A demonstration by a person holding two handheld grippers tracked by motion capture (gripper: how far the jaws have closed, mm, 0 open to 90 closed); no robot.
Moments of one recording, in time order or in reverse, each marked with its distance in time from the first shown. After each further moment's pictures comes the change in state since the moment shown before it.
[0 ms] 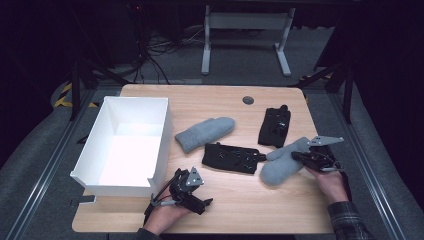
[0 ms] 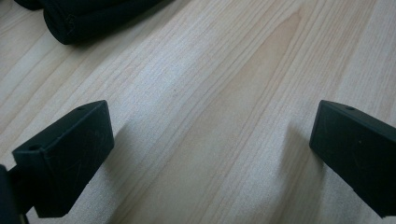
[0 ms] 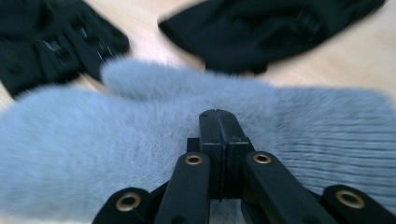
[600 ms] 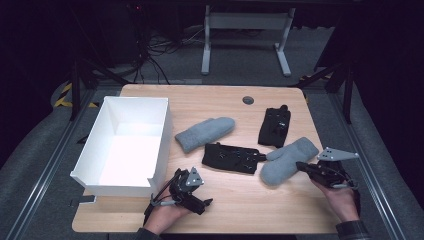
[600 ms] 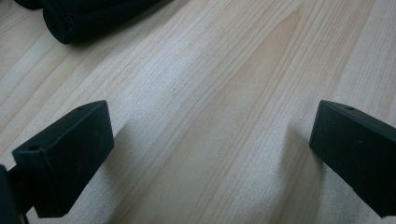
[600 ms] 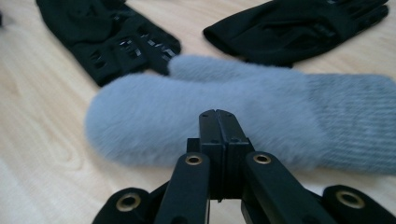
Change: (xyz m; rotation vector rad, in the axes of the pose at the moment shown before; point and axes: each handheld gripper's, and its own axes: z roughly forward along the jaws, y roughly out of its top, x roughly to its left) left arm 0.000 0.000 0.000 -0.001 0.000 0.001; right arm 0.030 -0.017 -0.045 -0.102 0.022 0.006
